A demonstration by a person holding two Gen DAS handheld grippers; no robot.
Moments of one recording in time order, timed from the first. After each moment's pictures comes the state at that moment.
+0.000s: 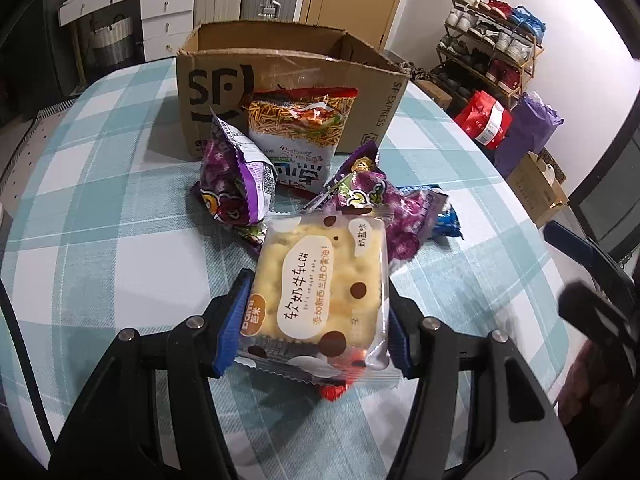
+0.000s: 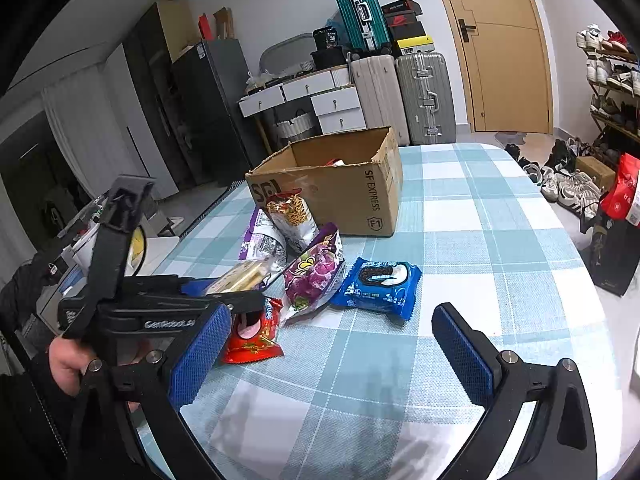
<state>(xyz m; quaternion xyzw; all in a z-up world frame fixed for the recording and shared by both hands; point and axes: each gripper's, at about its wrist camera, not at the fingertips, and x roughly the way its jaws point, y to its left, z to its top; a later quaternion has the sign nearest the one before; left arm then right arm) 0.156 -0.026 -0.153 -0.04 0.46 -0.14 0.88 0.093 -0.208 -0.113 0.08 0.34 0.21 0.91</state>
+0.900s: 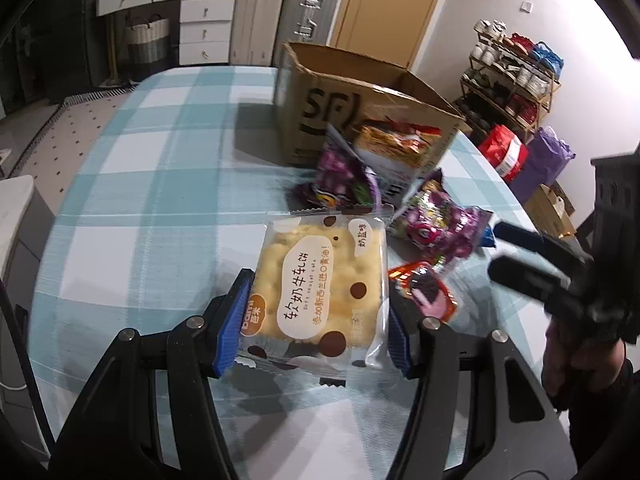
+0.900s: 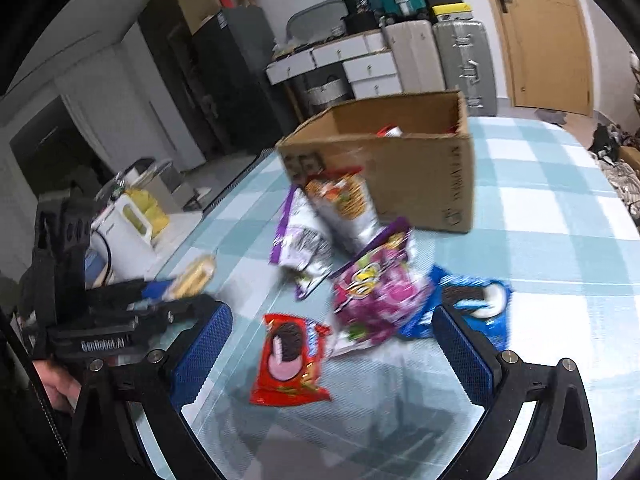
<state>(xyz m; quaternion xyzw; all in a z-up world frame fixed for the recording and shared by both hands) 0.116 0.079 -0.141 -0.07 0.43 -0.09 0.90 0.154 -0.139 -0.135 0.07 0.39 0.28 0.87</state>
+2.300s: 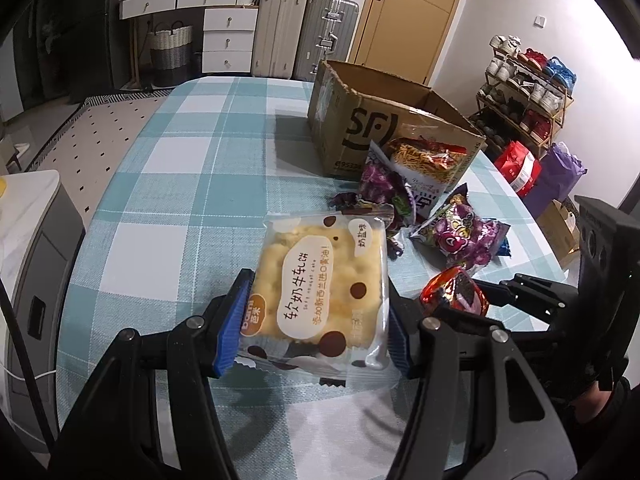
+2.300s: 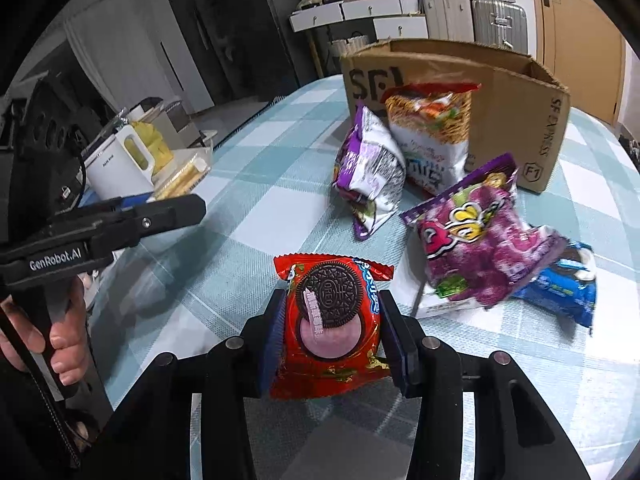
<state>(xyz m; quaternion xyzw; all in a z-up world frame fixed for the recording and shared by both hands) 0.099 0.106 -0.132 -0.08 0.41 -0.06 0.91 0.141 -0.072 -0.173 0.00 0.44 0.30 0.84</state>
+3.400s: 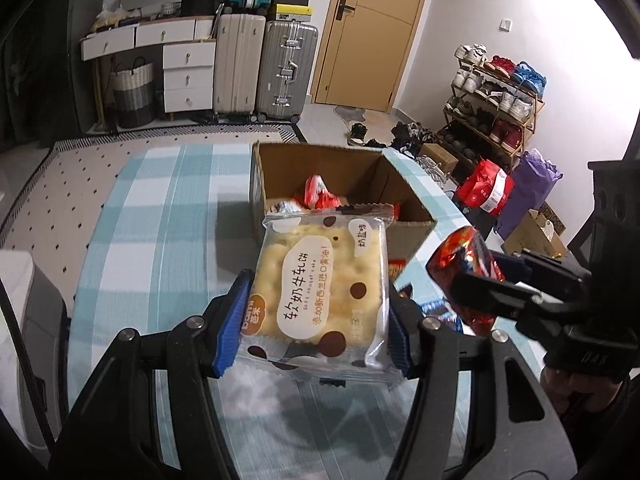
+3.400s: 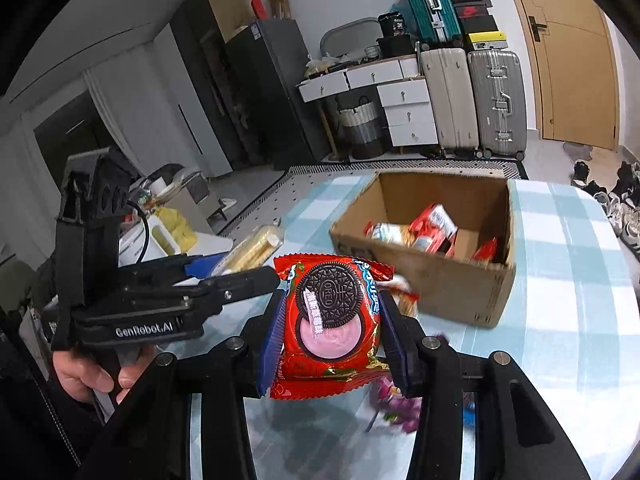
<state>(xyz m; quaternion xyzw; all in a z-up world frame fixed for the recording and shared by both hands) 0.183 0.058 -0.038 -0.06 0.37 -0.12 0.92 0.190 -0.131 -0.043 0.07 0.35 0.33 0.87</state>
